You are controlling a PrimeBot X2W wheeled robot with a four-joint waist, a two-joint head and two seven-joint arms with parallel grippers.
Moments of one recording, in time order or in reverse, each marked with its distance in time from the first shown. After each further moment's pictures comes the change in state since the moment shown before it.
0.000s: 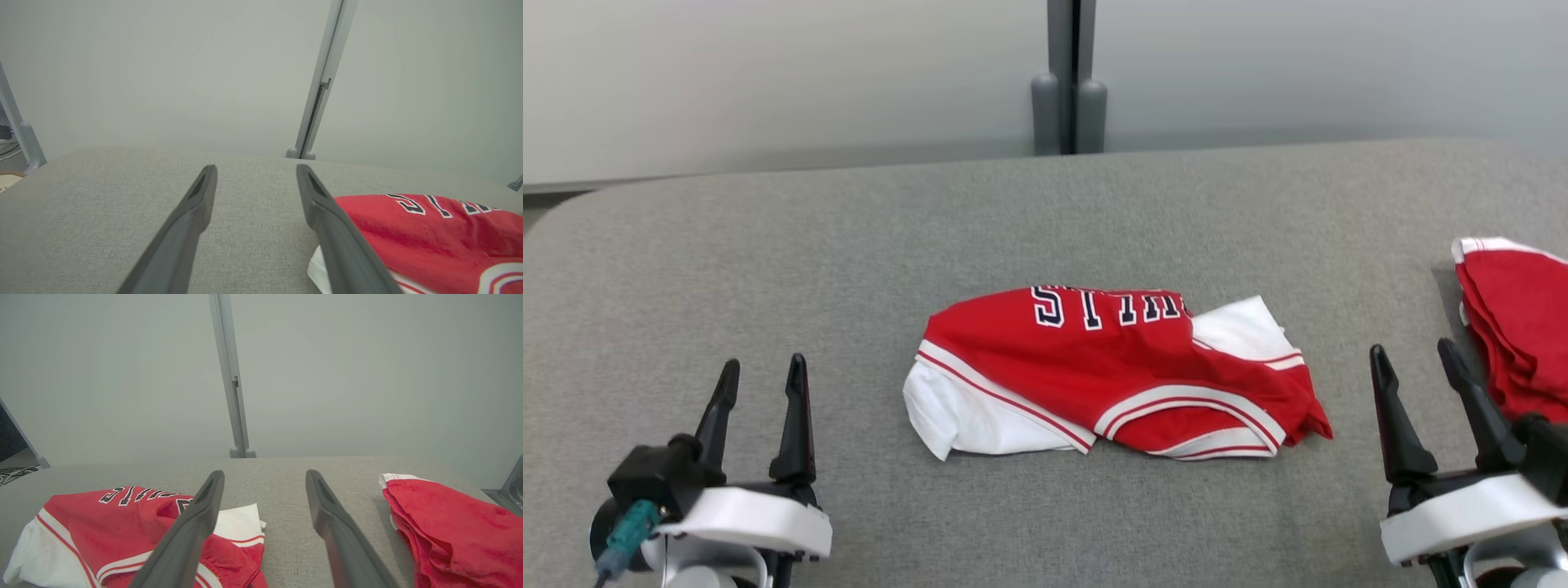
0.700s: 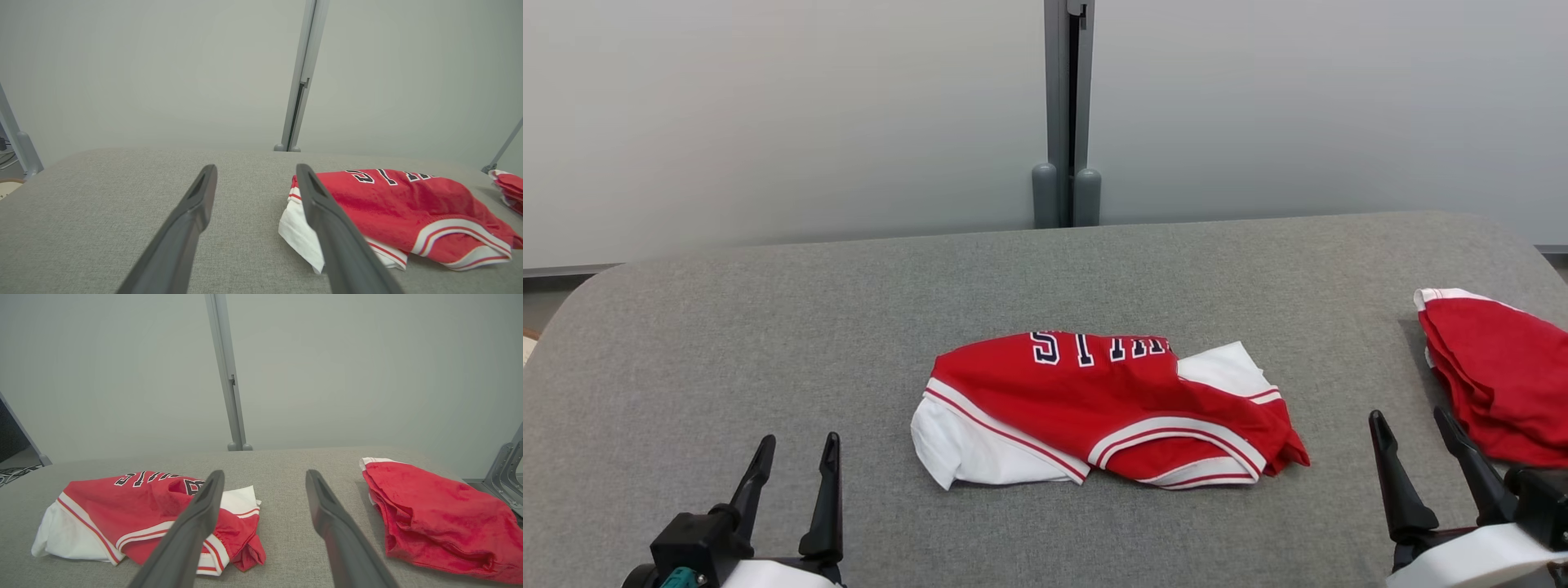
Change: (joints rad) left arm 0.163 0.011 -0.057 -0.073 0.028 0.037 0.024; right arm 0.107 -0.014 -0.002 0.037 0.023 0.000 0.022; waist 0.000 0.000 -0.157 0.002
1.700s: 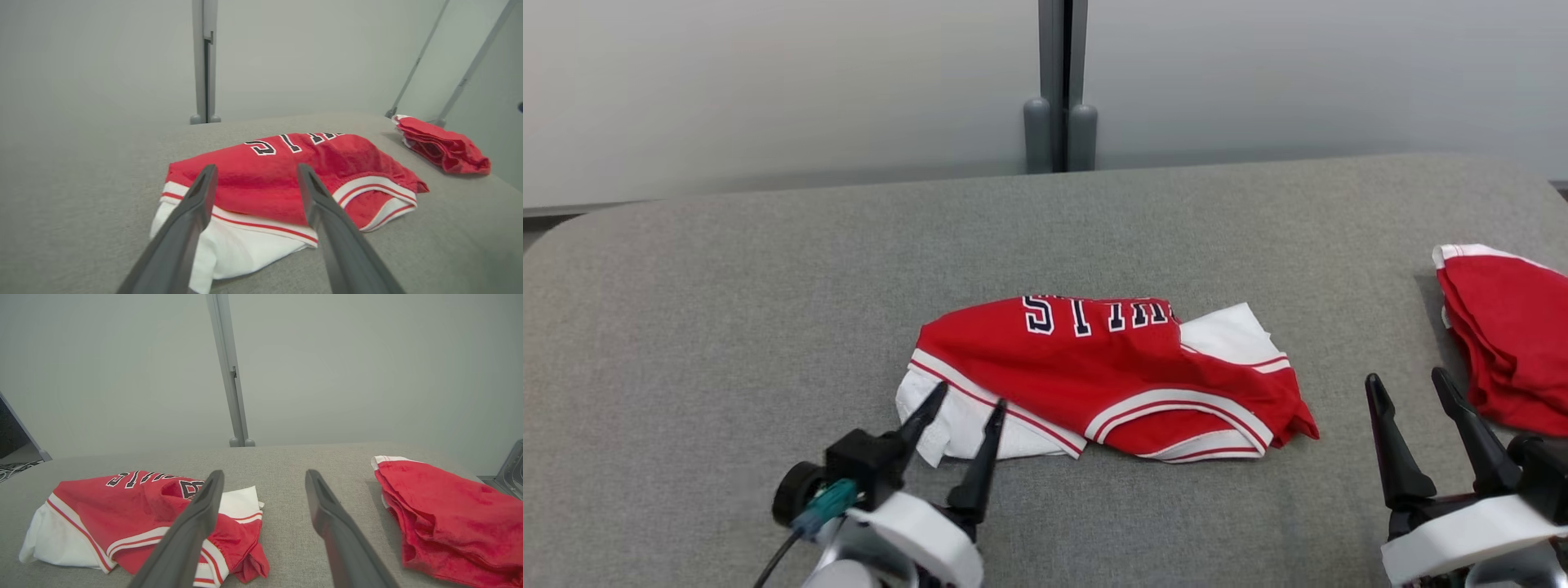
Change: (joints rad) left arm -0.199 -0.071 -0.196 0.099 0.033 -0.130 0.081; right arm -0.039 0.007 0.002 -0.036 -0.004 0.000 0.003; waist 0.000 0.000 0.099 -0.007
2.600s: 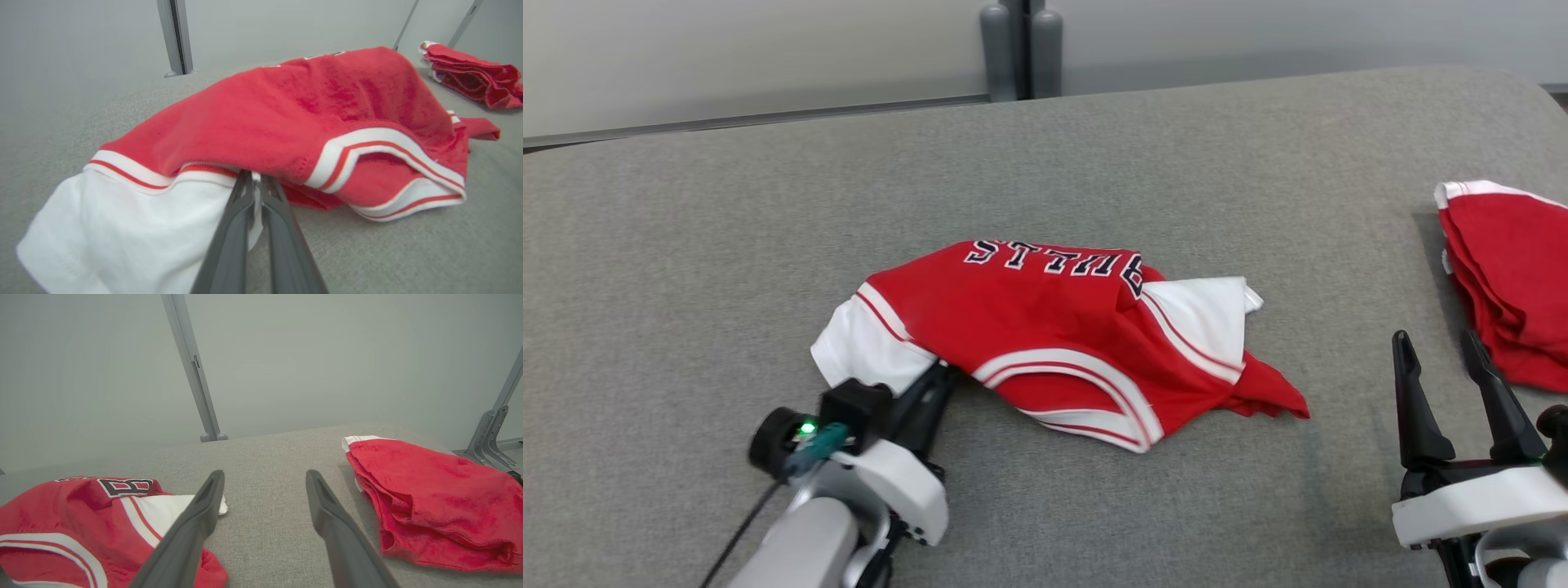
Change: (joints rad) left arm -0.240 -0.008 -0.099 0.335 0.028 -0.074 -0.082; right arm -0.083 0.036 -0.048 0.031 0.004 0.000 -0.053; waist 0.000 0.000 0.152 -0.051
